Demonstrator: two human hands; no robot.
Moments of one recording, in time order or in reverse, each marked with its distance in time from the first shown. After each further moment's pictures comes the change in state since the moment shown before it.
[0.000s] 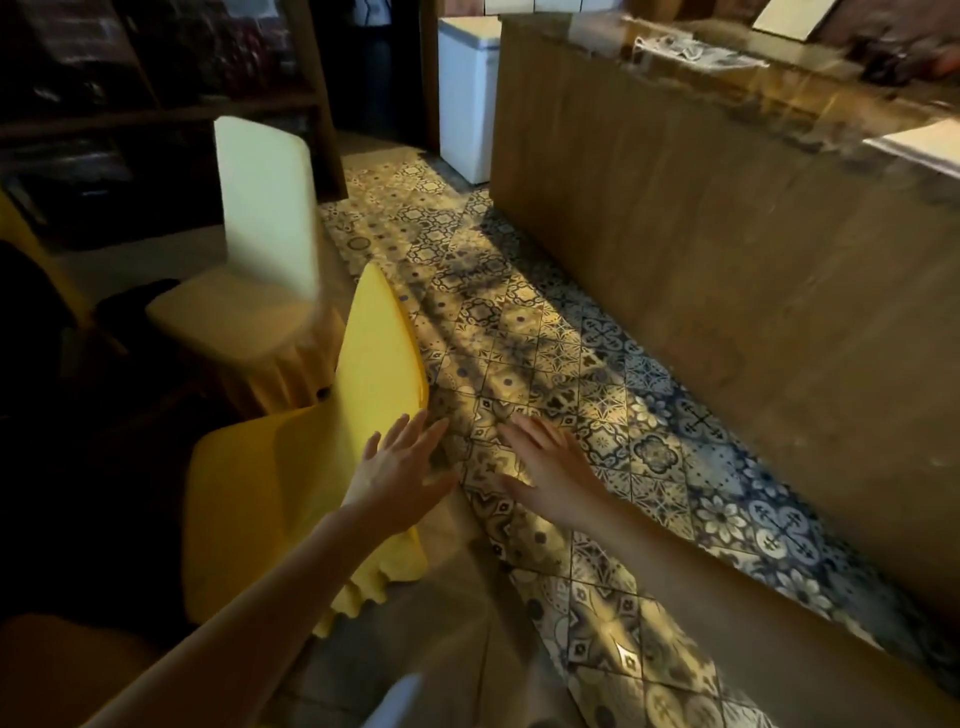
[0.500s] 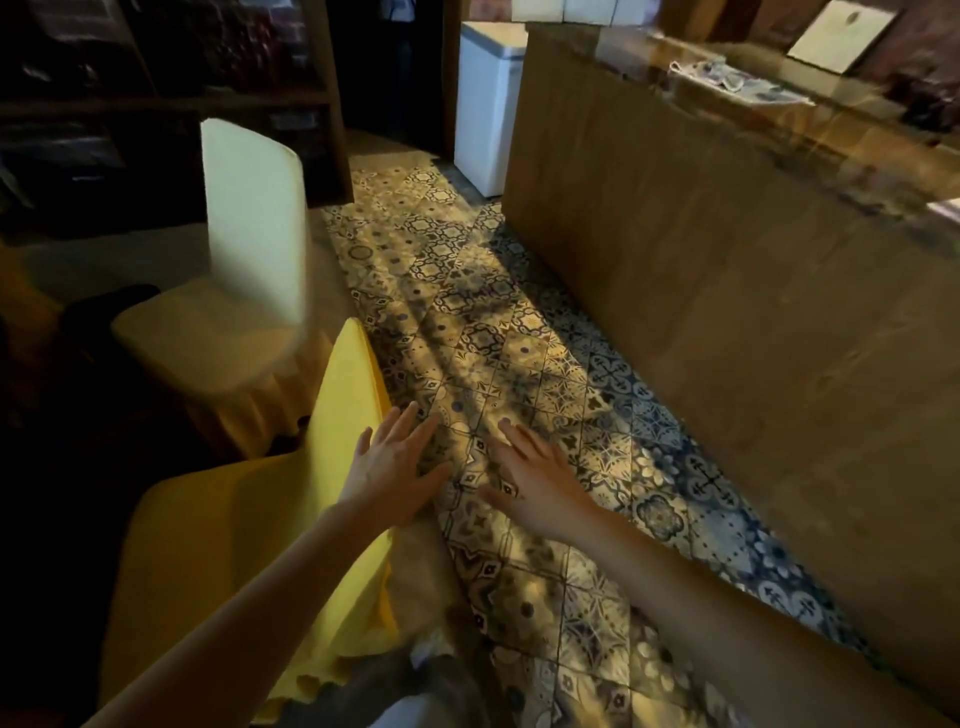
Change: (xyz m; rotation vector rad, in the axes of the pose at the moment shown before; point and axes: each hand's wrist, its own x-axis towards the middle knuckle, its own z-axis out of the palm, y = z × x) left_hand 0.182 -0.030 -0.021 -0.103 0.065 -0.084; right_hand 0.170 0.065 -0.044 -0.037 -0.108 -0.042
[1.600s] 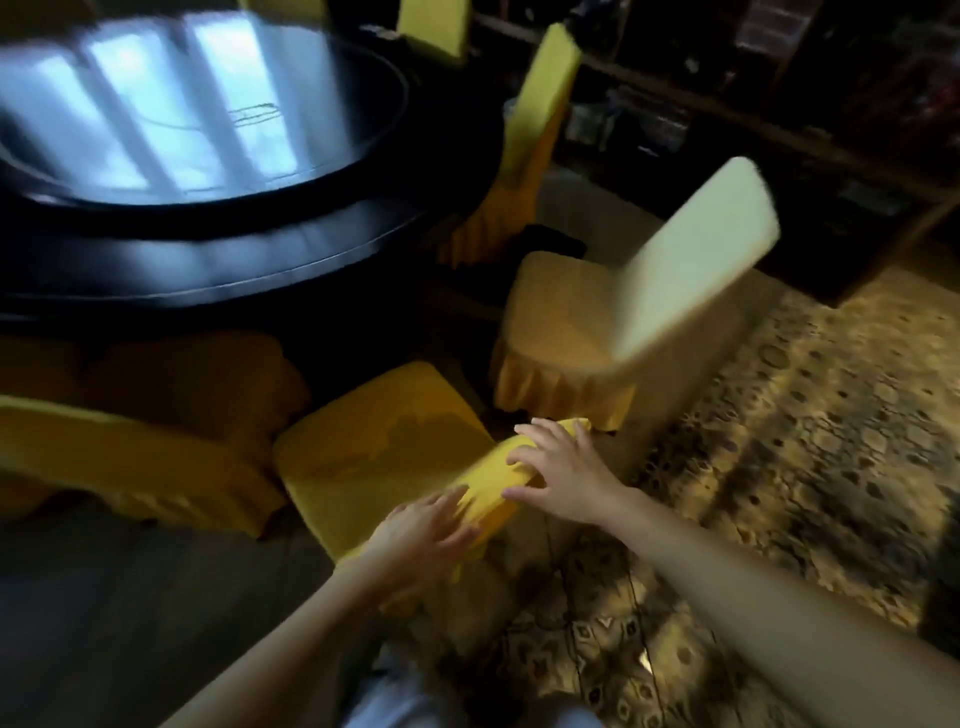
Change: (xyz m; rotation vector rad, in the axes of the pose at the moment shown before) left_hand 0.062 -0.020 0.029 -0.437 0.159 -1.080; right_hand 0.341 -0.077 -0.046 -0.396 -0.395 -1.227
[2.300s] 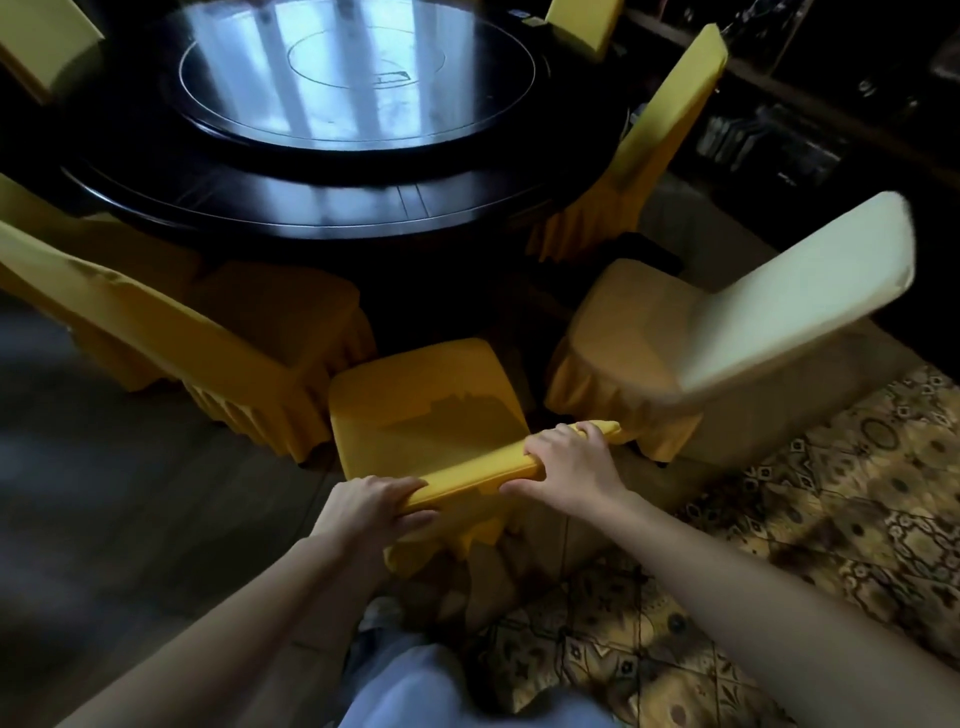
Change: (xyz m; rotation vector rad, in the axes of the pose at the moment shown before) left_hand -0.041 -0.030 0.036 0.185 0.459 -0.084; right_hand 0.008 0.006 0.012 -0.168 0.076 -0.172
